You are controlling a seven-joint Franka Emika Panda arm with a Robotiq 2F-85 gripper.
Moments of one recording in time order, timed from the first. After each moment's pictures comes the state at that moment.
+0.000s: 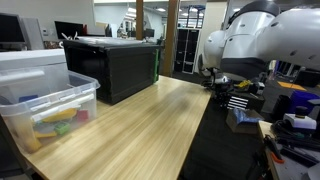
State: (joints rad) arm 0.03 1.46 -1.19 -1.70 1.17 1.73 2.60
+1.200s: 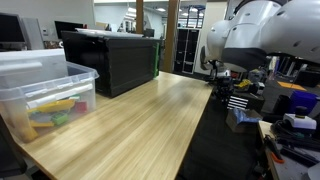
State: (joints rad) arm 0.02 1.39 -1.22 -1.72 1.13 1.70 2.59
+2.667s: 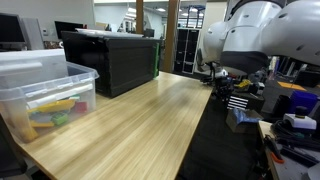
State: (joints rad) arm 0.08 1.41 -1.24 -1.72 1.05 1.70 2.59
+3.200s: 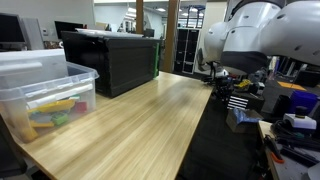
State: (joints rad) arm 0.06 1.41 -1.24 -1.71 1.07 1.69 2.59
